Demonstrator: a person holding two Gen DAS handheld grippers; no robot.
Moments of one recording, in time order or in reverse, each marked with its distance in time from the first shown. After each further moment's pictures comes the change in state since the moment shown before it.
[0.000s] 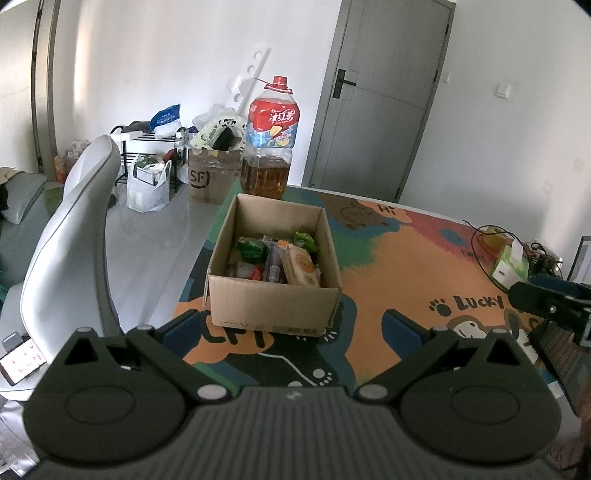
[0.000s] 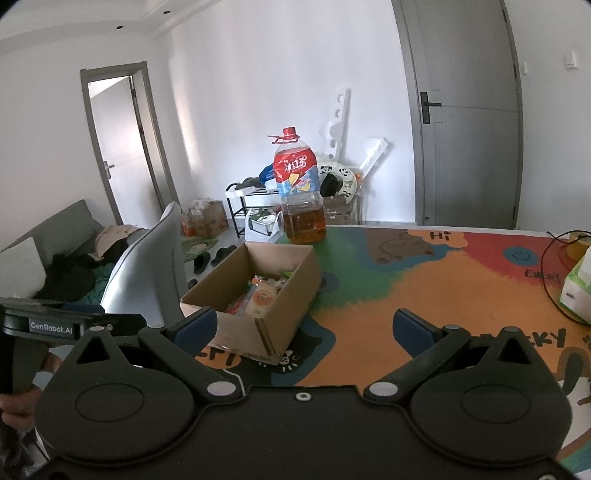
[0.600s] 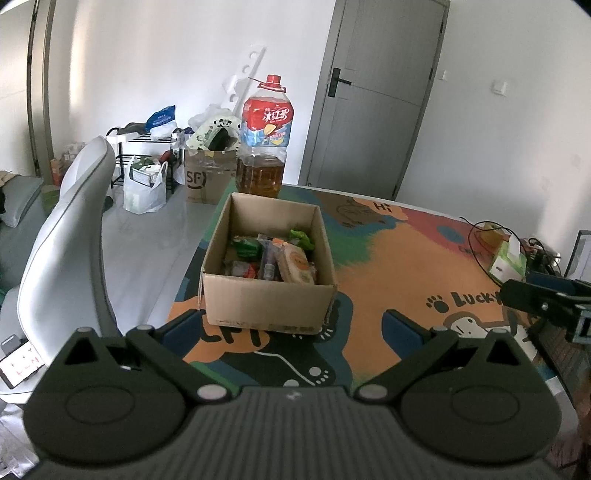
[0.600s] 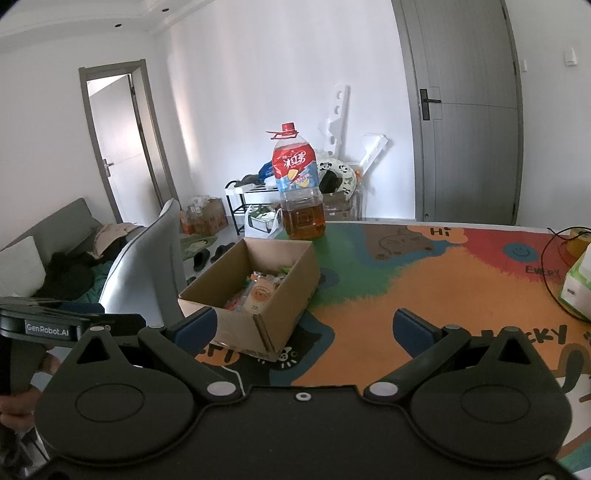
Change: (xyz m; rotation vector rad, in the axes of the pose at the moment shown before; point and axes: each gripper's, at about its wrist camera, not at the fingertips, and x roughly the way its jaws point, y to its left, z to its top) left arm 0.002 -0.003 -0.002 0.012 0.004 -0.008; right arm 0.003 -0.002 -0.003 0.002 0.008 -0.001
